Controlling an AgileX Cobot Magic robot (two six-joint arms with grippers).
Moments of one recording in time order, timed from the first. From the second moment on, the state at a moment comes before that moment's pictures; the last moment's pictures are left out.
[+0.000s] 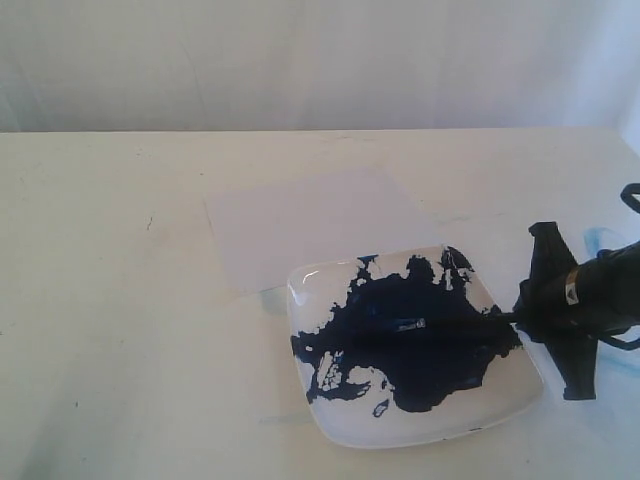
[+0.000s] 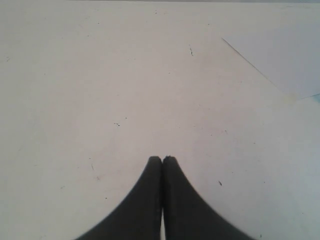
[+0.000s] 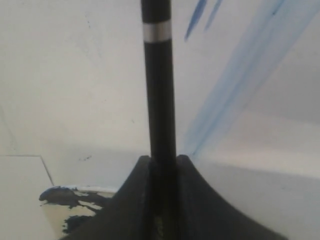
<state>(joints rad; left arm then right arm) -0.08 0.00 0.02 -0.06 0.40 0.00 0.32 1.67 -0.65 -0.44 0.08 2.10</state>
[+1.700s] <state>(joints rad) -0.08 0.00 0.02 -0.06 0.40 0.00 0.26 1.42 -0.74 -1.05 -0.75 1.01</state>
